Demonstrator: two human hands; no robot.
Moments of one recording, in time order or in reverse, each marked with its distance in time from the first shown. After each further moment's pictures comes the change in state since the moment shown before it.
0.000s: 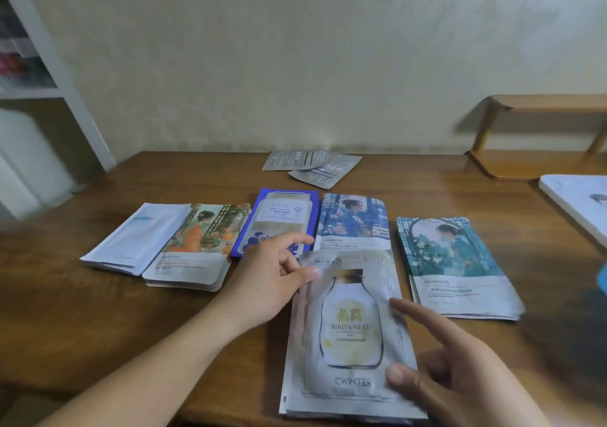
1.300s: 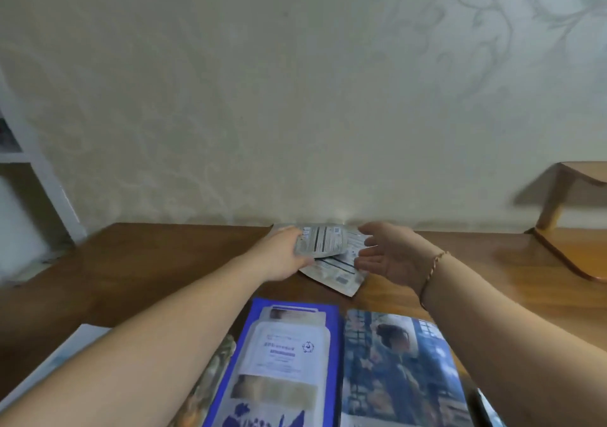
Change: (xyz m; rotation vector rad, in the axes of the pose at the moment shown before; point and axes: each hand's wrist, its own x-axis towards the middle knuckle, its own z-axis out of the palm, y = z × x) left_hand 0.300 -0.081 -0.039 0.610 -0.112 -0.045; right_hand 0.391 -0.045 -0.035 0.621 0.070 0.383
